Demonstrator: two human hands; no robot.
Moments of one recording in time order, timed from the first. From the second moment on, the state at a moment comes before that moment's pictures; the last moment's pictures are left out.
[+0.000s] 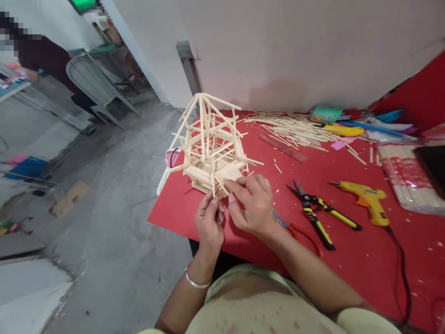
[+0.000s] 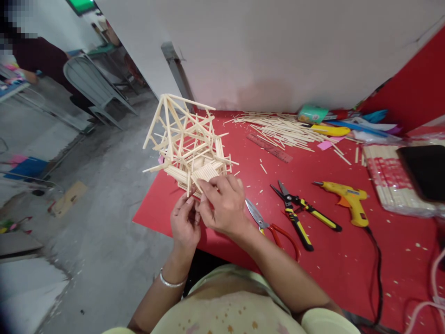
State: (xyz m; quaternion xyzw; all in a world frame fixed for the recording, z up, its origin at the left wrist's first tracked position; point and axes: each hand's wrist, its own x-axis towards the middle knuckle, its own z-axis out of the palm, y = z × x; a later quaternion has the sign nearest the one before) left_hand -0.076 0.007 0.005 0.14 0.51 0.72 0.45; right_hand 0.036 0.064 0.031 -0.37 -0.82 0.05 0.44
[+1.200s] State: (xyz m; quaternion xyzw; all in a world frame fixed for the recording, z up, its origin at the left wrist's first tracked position) left_hand -0.159 0.025 0.033 0.82 0.48 0.26 -0.18; right_hand 0.034 0.067 0.000 -0.35 -0.31 0.83 0.30
